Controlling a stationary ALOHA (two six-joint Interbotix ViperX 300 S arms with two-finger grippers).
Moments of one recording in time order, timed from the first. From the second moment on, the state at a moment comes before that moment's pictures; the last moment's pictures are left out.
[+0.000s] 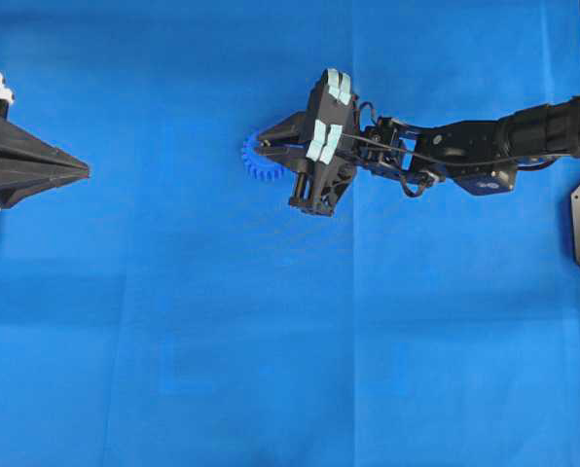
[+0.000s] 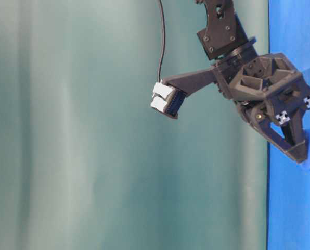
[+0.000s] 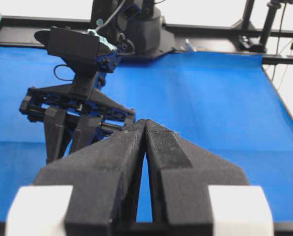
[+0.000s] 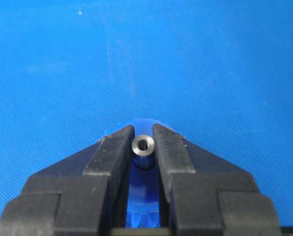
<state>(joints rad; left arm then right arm) -0.03 -0.98 1.20 0.00 -0.23 -0.04 -0.15 0.29 0.64 0.19 -0.52 -0.01</state>
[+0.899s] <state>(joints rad) -0.03 -0.98 1.20 0.00 -0.23 -0.04 -0.15 0.29 0.63 0.19 -0.52 -0.01</state>
